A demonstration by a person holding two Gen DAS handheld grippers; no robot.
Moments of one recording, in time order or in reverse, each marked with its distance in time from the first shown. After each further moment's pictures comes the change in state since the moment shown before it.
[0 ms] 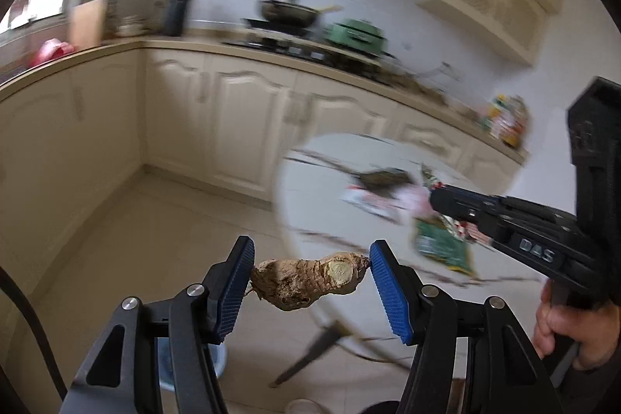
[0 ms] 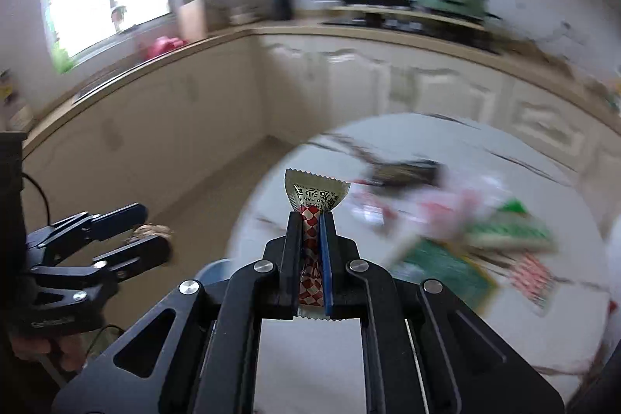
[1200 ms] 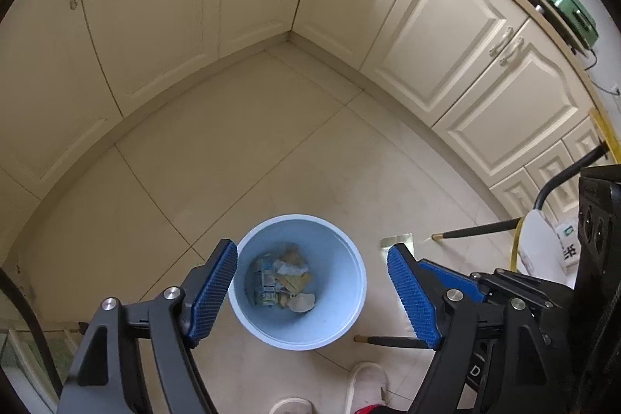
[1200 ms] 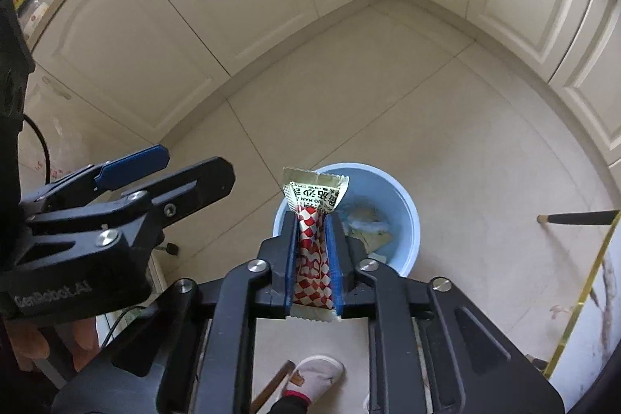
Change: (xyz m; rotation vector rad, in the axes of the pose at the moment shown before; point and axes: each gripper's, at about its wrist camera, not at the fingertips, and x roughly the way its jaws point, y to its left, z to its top) left arm 0.163 0.262 -0.052 -0.384 0.361 0.341; right arm 0.362 0.161 -0.094 -0.095 0.542 0.329
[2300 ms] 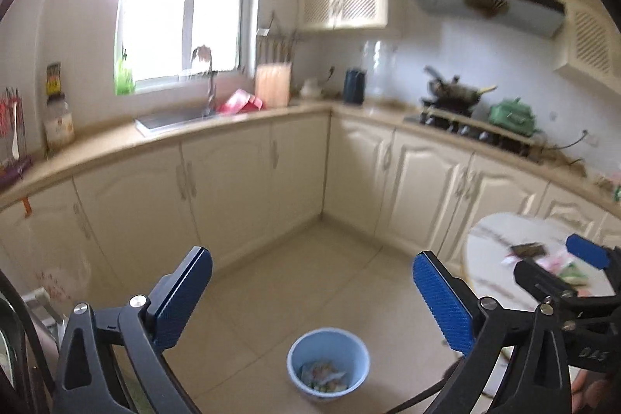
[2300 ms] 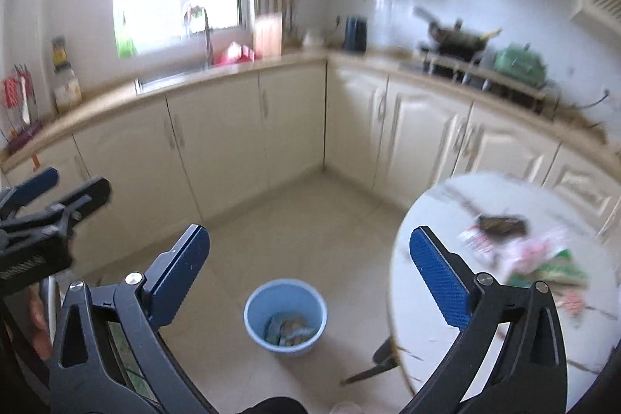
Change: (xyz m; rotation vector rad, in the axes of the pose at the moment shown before) left arm -0.370 -0.204 -0.205 0.115 -0.706 0.170; right arm -0.388 0.131 -0.116 -0.088 -0.675 -0.317
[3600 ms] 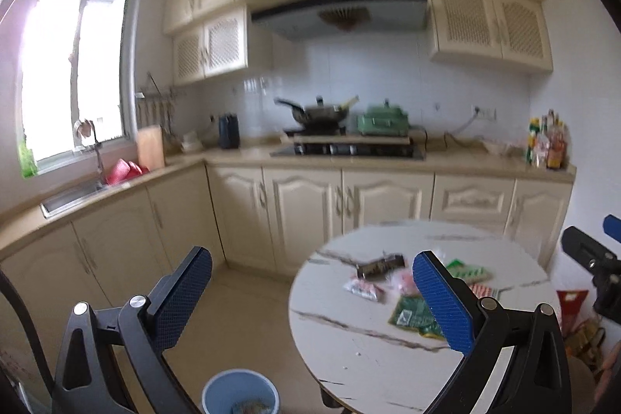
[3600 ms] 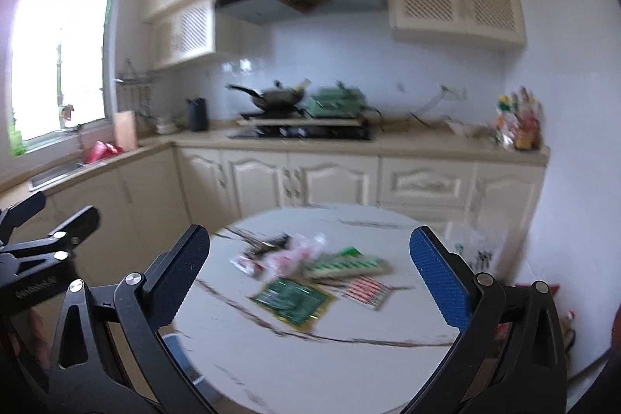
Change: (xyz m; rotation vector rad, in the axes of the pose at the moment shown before) left arm -0.026 -0.114 -0.086 0.223 -0.077 -0.329; right arm -0.186 -0.206 -0.056 0.269 -0.190 -0.460
